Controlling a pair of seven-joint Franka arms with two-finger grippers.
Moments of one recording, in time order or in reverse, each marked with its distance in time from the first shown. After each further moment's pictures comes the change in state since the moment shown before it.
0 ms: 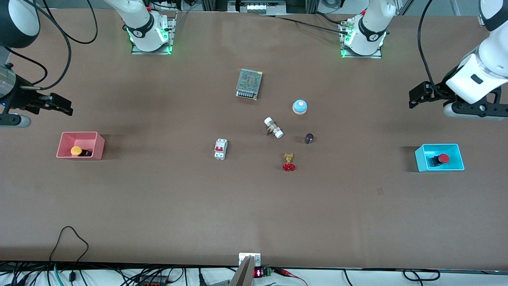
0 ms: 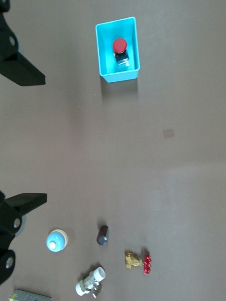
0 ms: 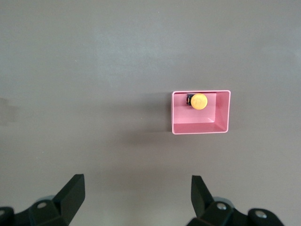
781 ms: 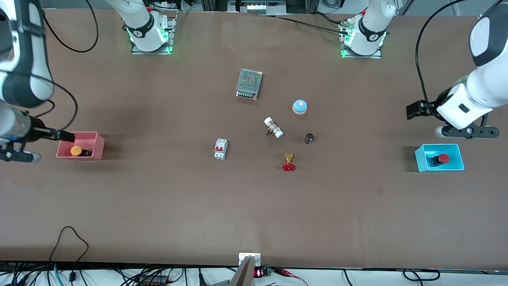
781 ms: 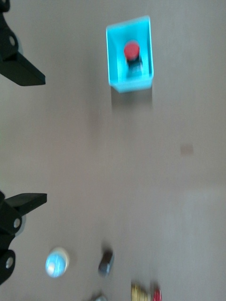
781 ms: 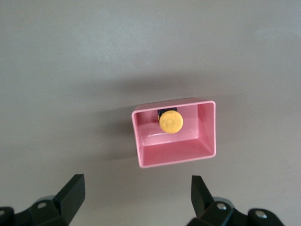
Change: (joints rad) left arm 0.022 0.119 0.015 0.030 0.096 -0.013 -0.007; right arm -0.111 0.271 -0.014 -0.007 -0.016 0.204 -0.004
